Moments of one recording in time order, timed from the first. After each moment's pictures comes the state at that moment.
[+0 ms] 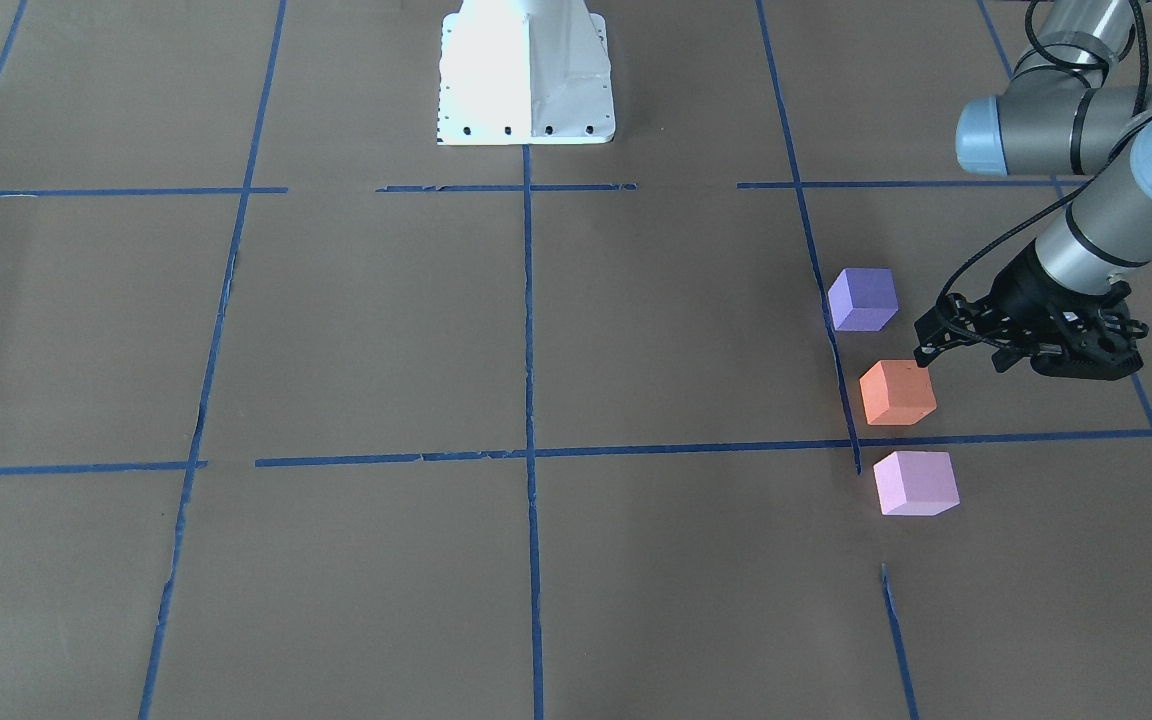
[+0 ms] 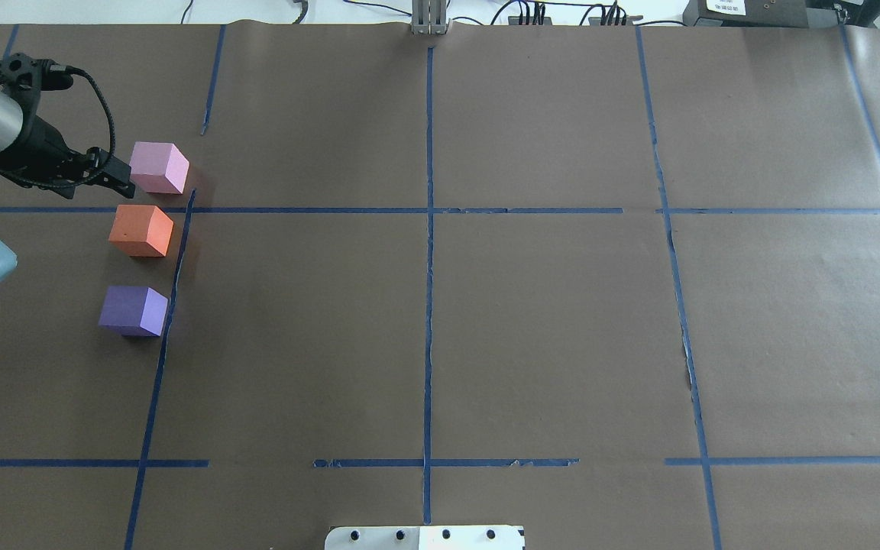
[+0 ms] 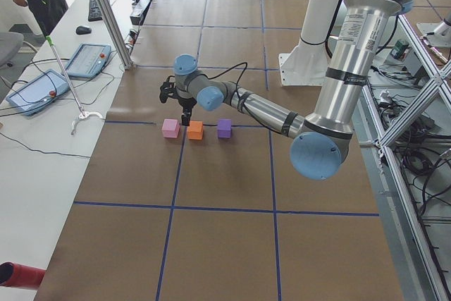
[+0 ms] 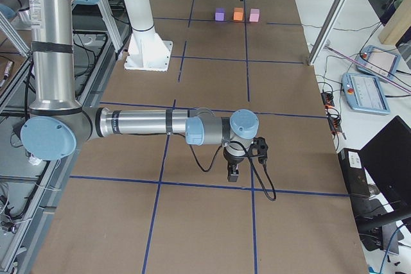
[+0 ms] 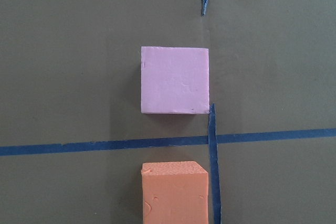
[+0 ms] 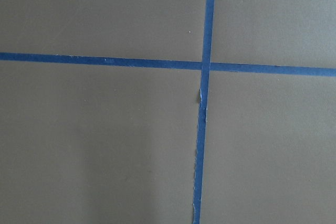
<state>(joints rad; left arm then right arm) -1.07 -1.82 -1.69 -1.84 -2.23 -0.70 1.48 -1.59 1.63 -1.57 2.36 0.05</state>
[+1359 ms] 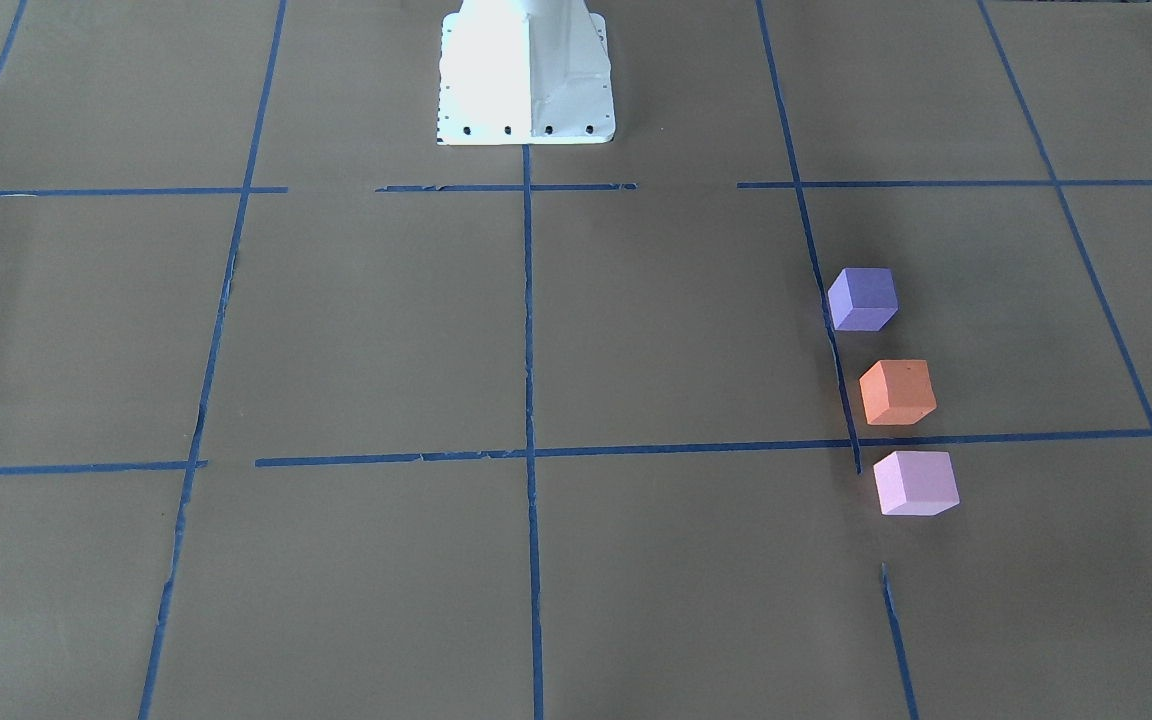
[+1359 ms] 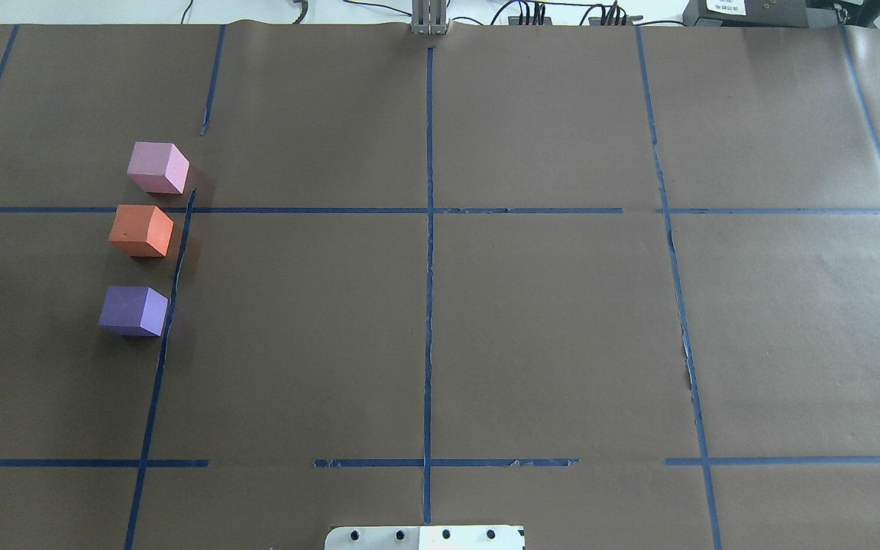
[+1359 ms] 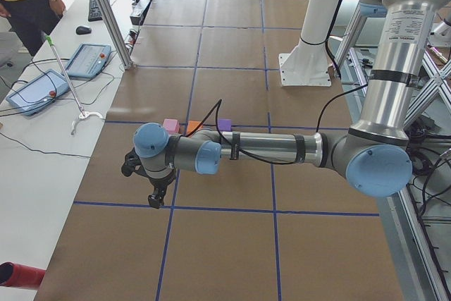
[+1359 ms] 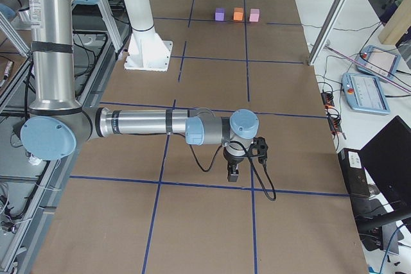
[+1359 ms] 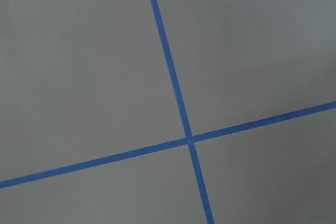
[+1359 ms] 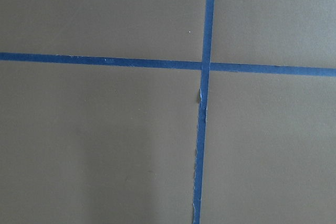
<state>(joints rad) -1.60 -1.73 -1.43 -1.62 -2.37 0.18 1.48 -1.59 1.63 -1.57 2.36 0.05</state>
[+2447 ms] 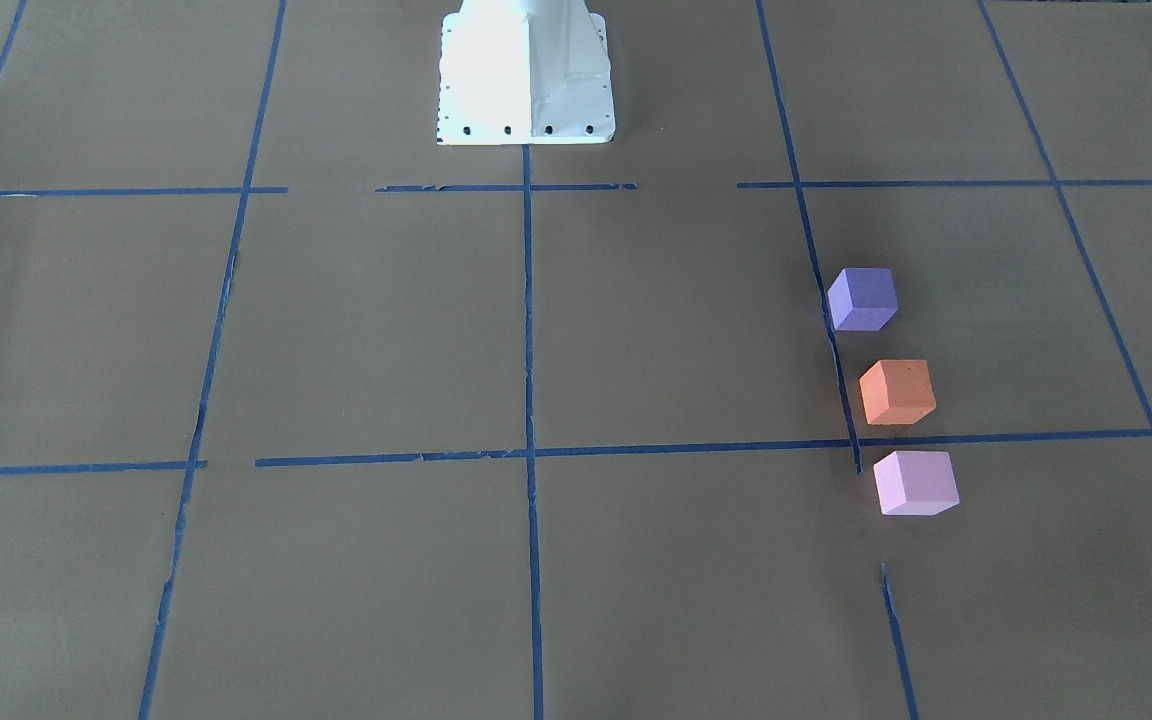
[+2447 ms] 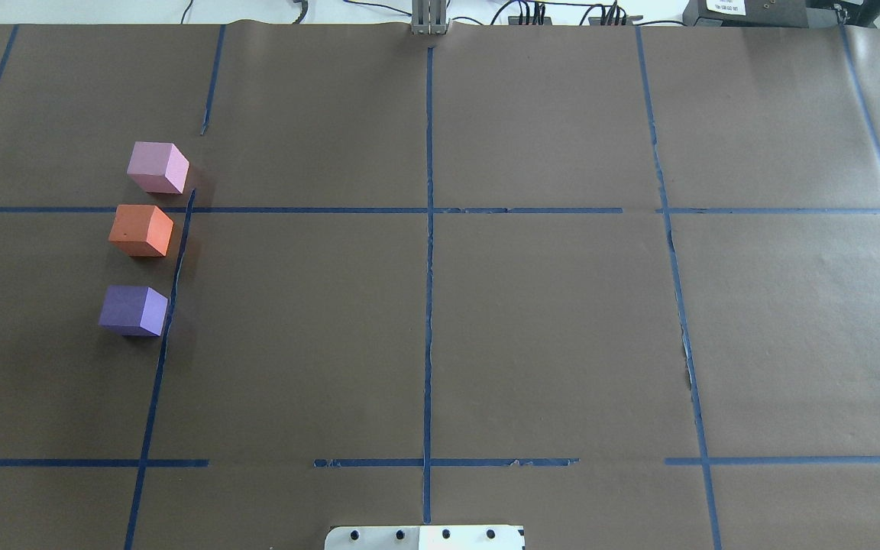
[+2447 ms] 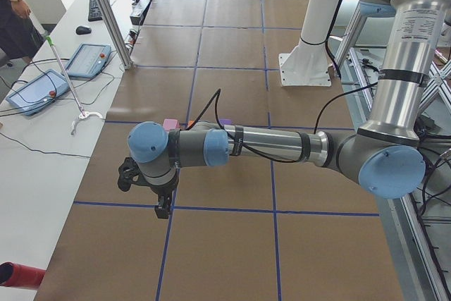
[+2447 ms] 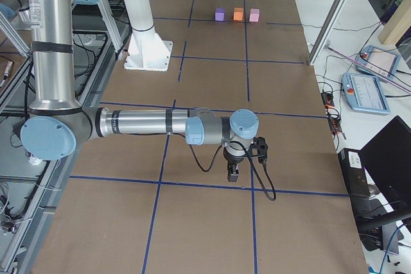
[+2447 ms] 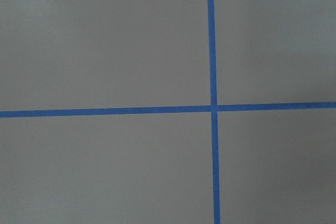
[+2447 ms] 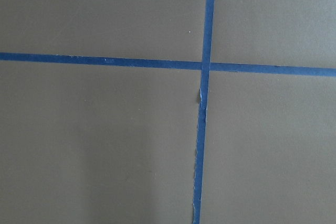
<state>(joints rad) -1.69 -1.74 -1.52 -1.42 -2.37 0.14 1.48 -1.59 1.63 -1.57 2.36 0.05</state>
